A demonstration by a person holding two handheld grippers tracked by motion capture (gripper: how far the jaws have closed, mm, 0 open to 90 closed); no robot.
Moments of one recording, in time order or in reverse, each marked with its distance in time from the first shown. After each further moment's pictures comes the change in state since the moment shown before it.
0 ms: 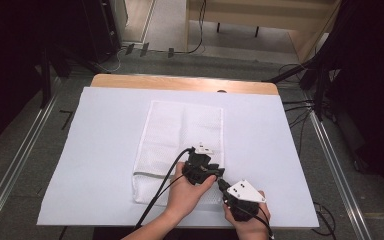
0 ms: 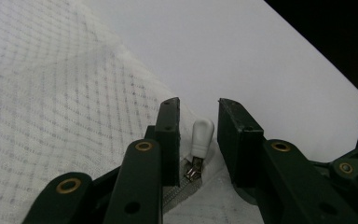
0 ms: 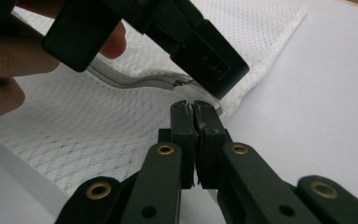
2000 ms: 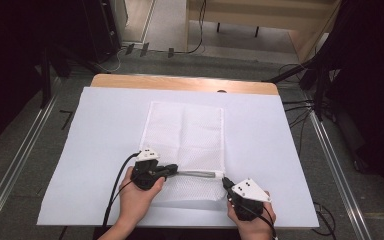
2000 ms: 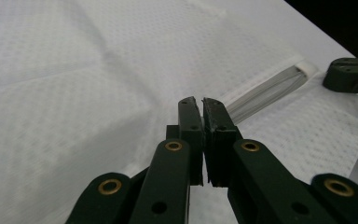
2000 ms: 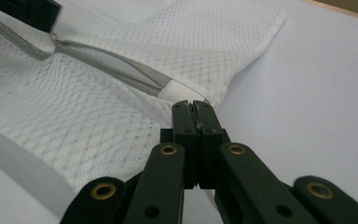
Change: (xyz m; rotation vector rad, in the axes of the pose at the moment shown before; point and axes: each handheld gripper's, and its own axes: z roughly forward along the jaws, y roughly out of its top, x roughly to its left) left arm 0.076 -0.059 -0.099 -0.126 0.082 -0.025; right arm -0.006 0.008 -0.011 -0.007 -0.036 0.020
